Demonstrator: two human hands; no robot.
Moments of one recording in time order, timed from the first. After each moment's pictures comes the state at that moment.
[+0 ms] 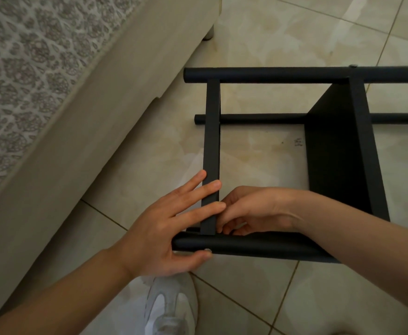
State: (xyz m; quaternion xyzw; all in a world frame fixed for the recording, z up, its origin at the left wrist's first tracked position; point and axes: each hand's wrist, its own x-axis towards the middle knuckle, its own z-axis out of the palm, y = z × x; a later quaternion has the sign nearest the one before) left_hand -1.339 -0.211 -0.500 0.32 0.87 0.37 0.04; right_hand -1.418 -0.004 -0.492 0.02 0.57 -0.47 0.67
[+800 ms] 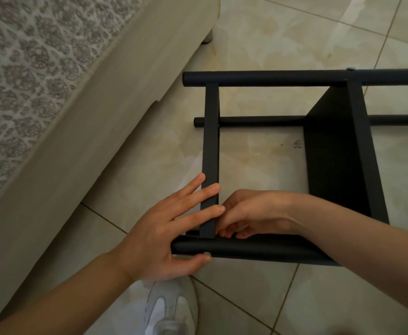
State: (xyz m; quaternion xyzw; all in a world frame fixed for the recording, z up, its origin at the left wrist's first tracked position) left_hand -1.340 -0.210 -0.498 0.31 0.87 0.37 0.03; right_hand -1.419 -0.003 -0.493 -0.01 0.59 -0.45 0.67
